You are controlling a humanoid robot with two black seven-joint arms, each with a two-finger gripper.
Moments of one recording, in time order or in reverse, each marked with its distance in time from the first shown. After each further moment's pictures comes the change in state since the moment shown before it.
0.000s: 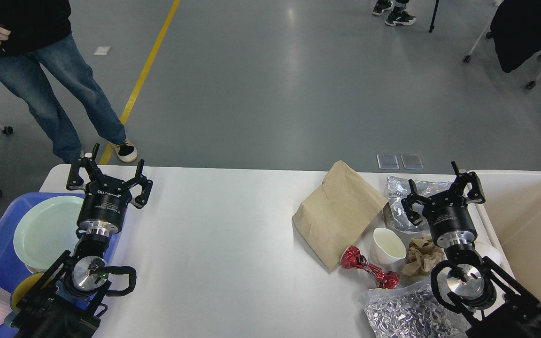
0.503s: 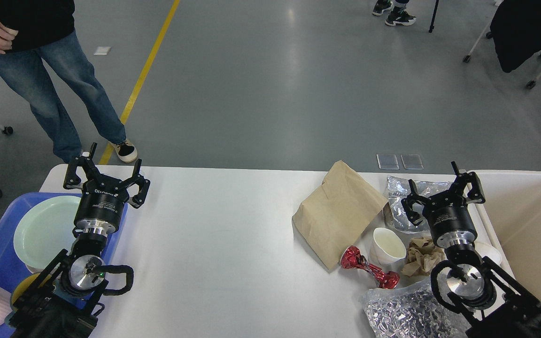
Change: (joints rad) left arm -0.002 0.011 -0.003 0.001 0.002 0.006 0.004; right arm 0.000 0.000 0.000 -0.001 0.000 0.000 0.000
